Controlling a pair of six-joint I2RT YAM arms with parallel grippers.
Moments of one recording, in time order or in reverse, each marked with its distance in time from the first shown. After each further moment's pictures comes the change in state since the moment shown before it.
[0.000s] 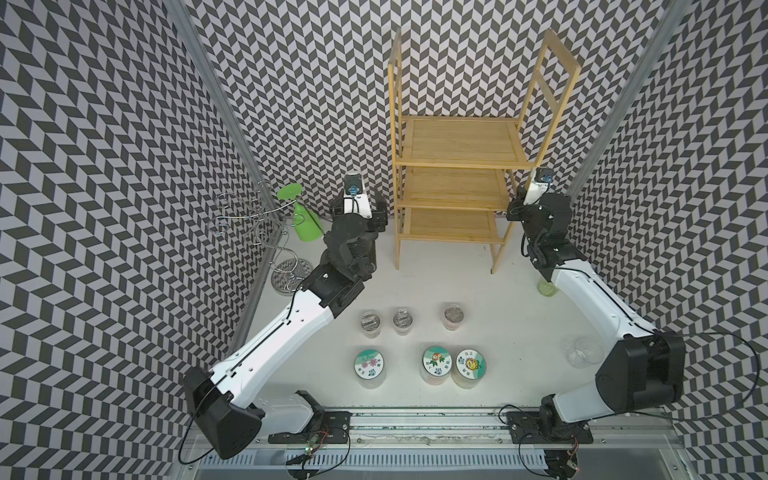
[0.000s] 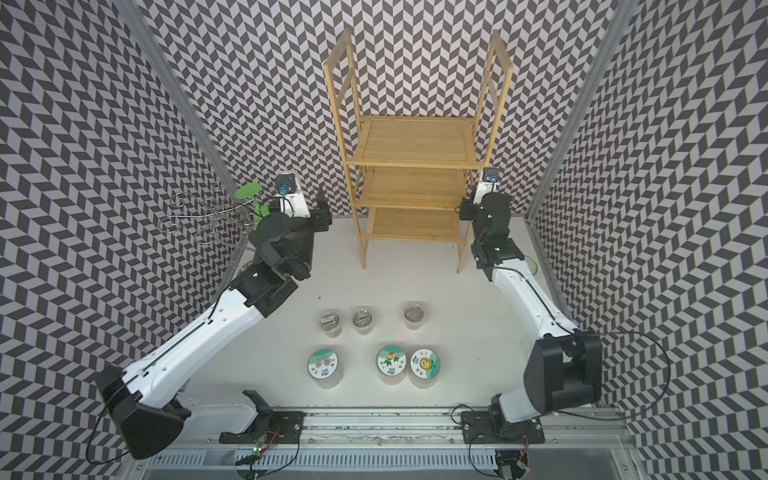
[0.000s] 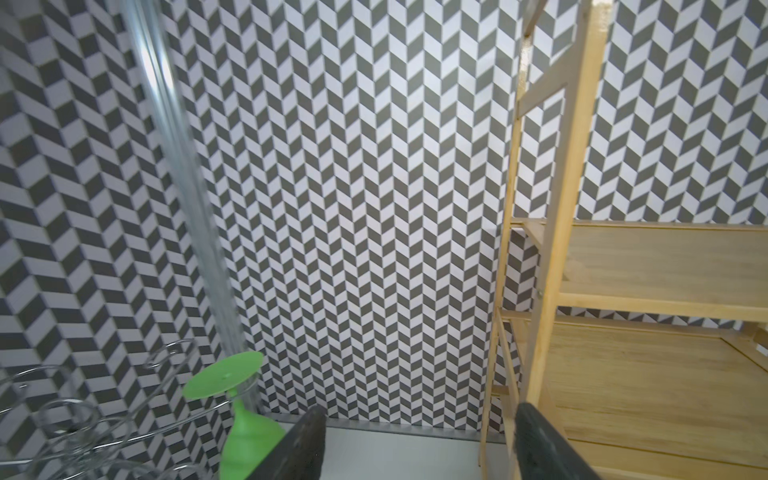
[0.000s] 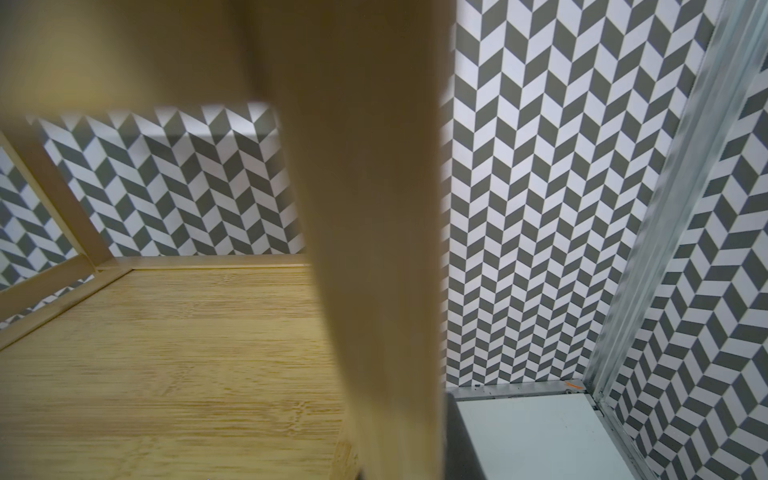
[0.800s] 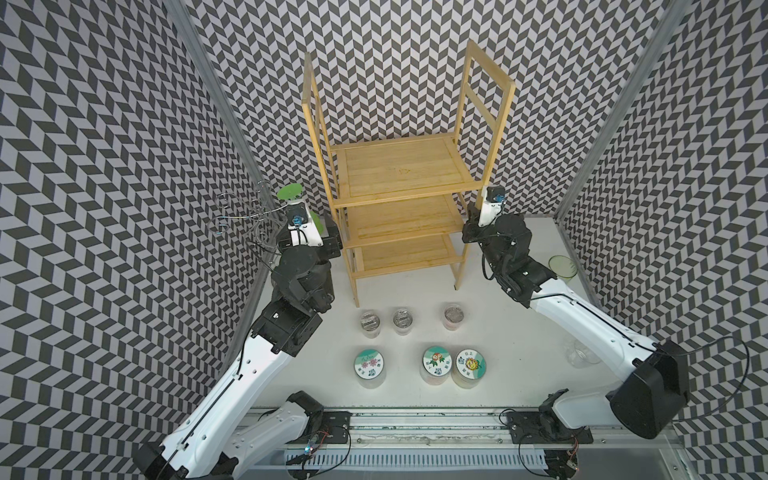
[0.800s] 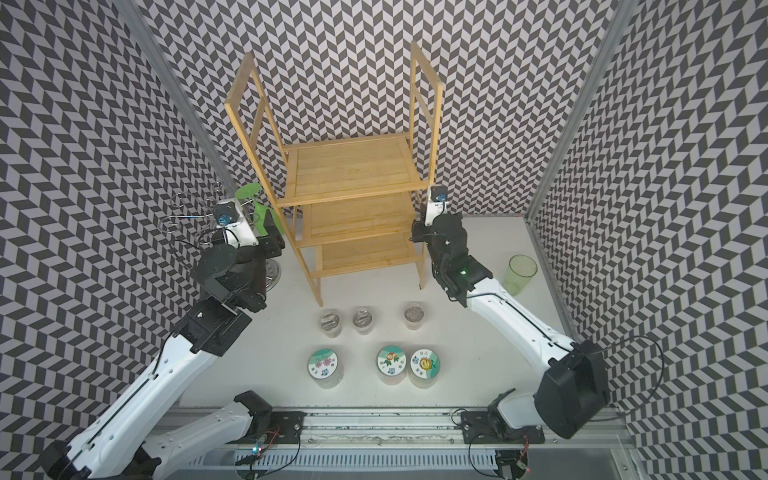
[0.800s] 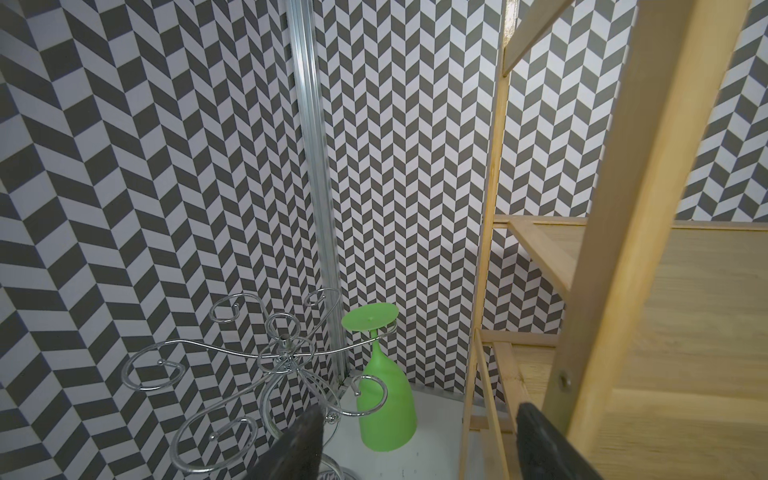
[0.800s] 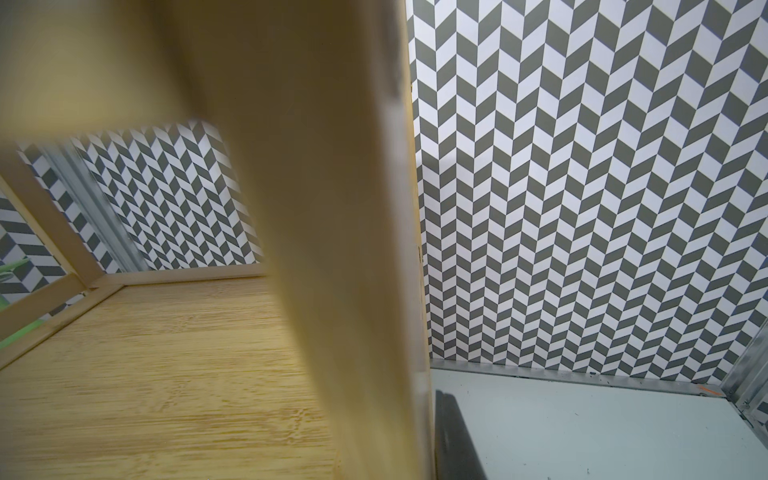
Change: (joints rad) left arm 0.107 -0.308 -0.197 -0.164 -0.040 -0.040; right arm 0.362 -0.089 -0.077 -0.023 0.166 0.060
